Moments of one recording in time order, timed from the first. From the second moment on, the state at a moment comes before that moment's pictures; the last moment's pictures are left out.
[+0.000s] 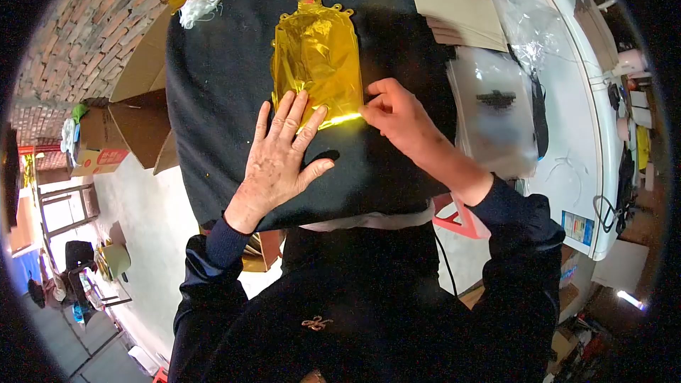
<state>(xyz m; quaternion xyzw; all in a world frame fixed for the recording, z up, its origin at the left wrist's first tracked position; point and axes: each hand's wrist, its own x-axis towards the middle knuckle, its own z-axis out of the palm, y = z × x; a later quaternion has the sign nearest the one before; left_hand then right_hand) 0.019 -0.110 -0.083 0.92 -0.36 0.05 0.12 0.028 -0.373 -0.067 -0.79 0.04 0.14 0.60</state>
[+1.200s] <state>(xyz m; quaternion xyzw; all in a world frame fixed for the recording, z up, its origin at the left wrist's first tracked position) 0.021 -0.106 -0.081 0.92 -0.33 0.07 0.21 0.020 -0.339 -0.084 -0.95 -0.29 -0.07 0.11</state>
